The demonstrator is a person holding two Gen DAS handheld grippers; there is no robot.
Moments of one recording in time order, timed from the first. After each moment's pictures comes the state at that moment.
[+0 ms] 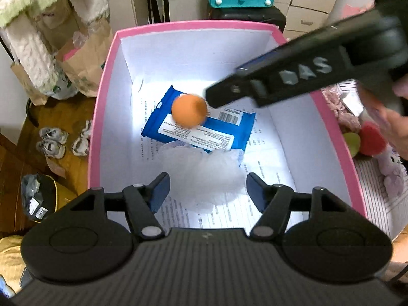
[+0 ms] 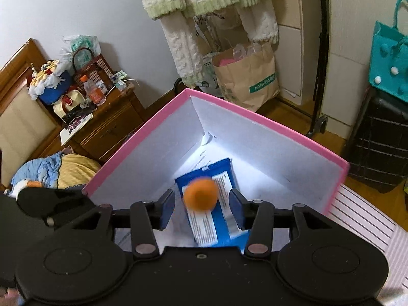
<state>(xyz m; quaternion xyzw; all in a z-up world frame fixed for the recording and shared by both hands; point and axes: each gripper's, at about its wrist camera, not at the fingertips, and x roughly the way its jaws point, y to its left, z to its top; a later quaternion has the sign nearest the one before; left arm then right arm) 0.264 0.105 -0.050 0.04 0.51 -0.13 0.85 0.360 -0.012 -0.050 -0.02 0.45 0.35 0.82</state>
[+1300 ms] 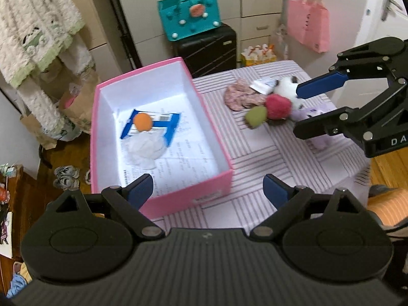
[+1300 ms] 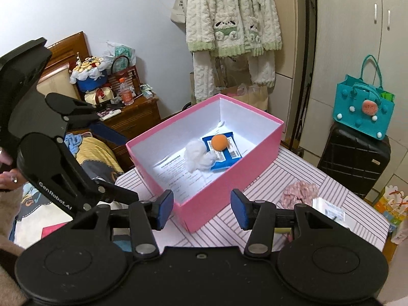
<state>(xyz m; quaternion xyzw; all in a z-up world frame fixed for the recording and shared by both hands) 0.106 0.030 0.053 0.13 0.45 -0.18 0.87 0.129 -0.148 0.031 -0.08 0.34 0.36 0.87</state>
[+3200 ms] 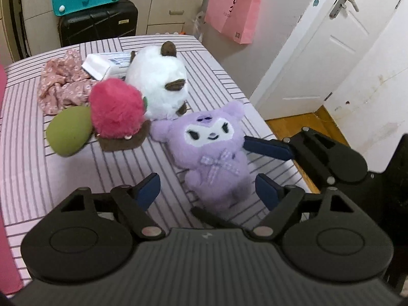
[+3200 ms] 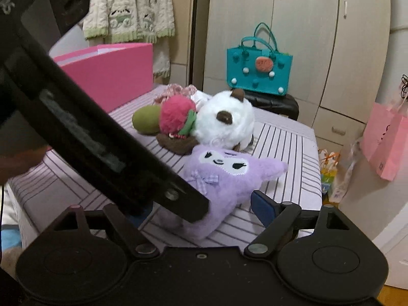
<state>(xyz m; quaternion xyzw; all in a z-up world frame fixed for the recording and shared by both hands) 0.181 -0.160 -0.109 0.01 0.47 -0.35 0.81 0.109 -0.261 -0.169 -0.07 0.28 0.14 0.95</state>
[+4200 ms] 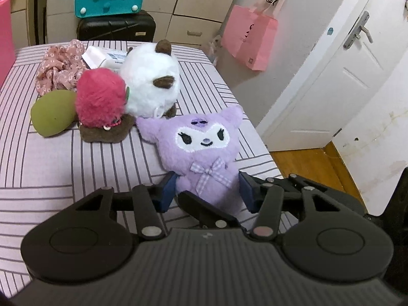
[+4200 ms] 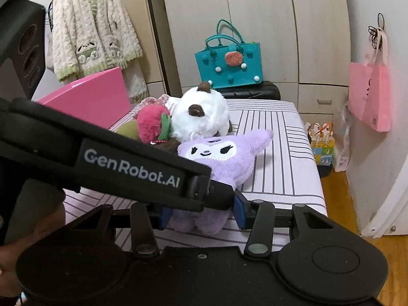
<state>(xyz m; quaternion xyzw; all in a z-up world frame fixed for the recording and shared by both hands) 0.157 -0.181 -0.127 -0.06 0.43 -0.30 0.85 0.104 -0.280 -0.184 0.06 0.27 0.10 0.95</state>
